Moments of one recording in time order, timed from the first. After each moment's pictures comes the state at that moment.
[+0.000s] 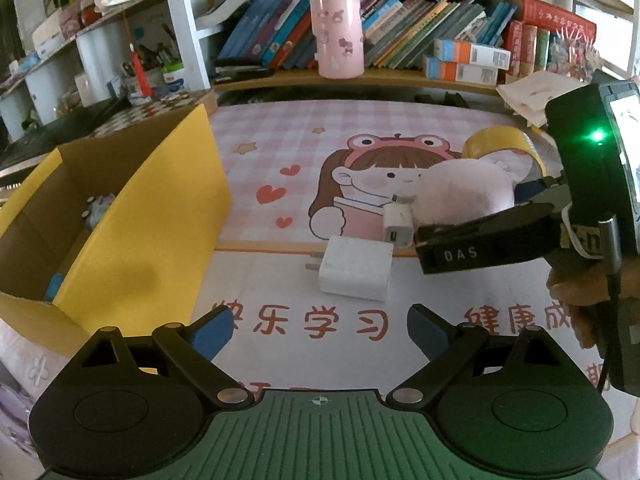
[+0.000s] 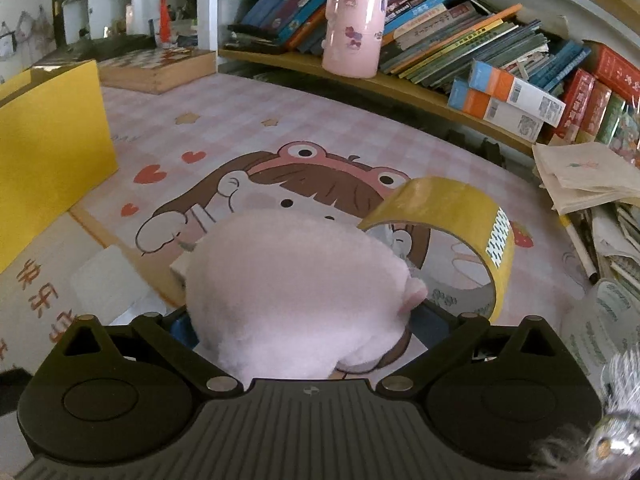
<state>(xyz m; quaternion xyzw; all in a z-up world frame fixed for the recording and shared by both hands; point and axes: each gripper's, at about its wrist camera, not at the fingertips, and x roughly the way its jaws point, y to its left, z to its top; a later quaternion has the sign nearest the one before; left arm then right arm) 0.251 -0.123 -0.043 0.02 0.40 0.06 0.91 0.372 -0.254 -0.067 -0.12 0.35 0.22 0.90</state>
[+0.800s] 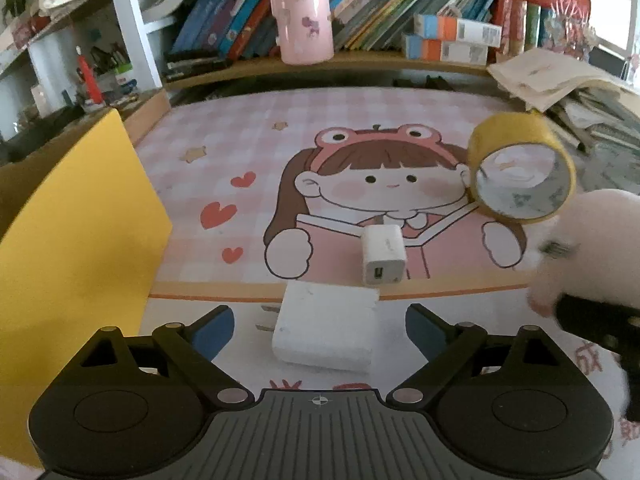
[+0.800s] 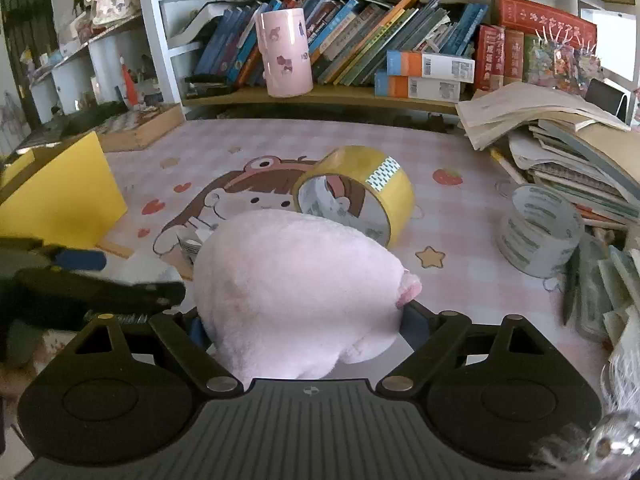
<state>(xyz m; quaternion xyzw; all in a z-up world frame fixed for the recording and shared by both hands) 0.323 -0.128 -0.080 0.04 0.42 0.02 0.91 0.300 -0.323 -0.040 -0.01 0.35 0.17 0.92</state>
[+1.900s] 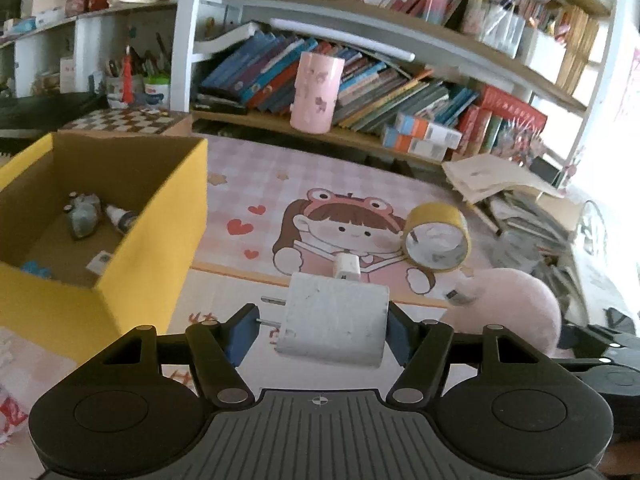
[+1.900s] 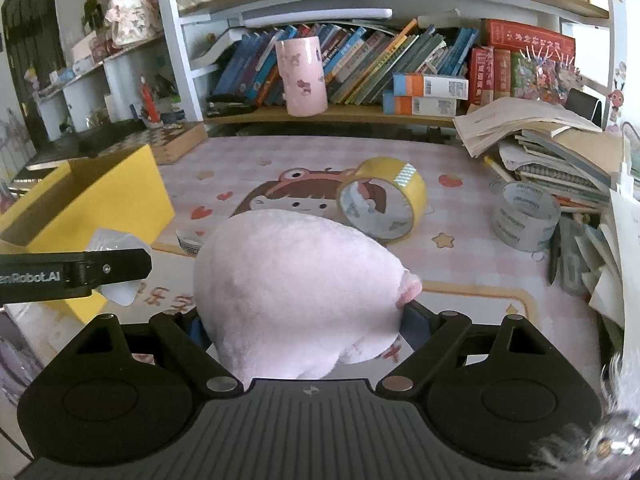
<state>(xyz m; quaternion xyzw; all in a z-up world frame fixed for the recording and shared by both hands) 0.204 -0.084 -0.004 -0.09 0.33 -0.03 0.94 0.221 -0.294 -0.005 0.02 0.33 0.17 0.93</state>
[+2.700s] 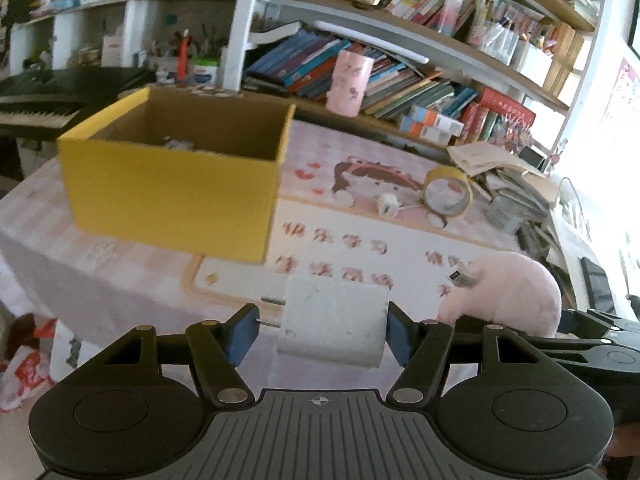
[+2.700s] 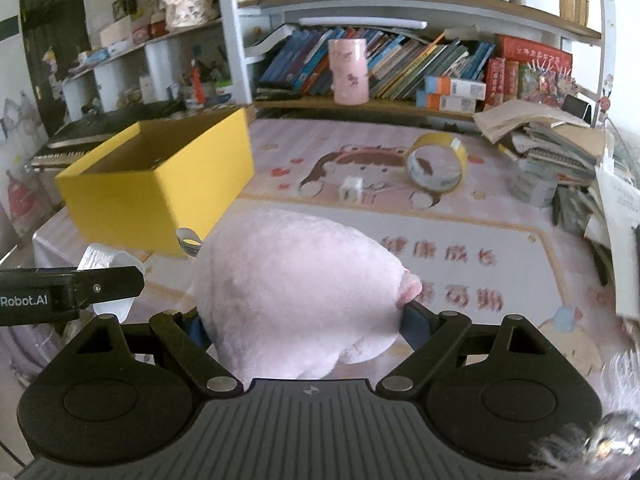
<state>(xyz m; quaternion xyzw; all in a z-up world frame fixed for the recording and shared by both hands) 0.063 -0.002 -0.012 -0.11 0.34 -0.03 0.93 0.083 -0.213 -0.001 -0.01 0.33 0.16 0.93</state>
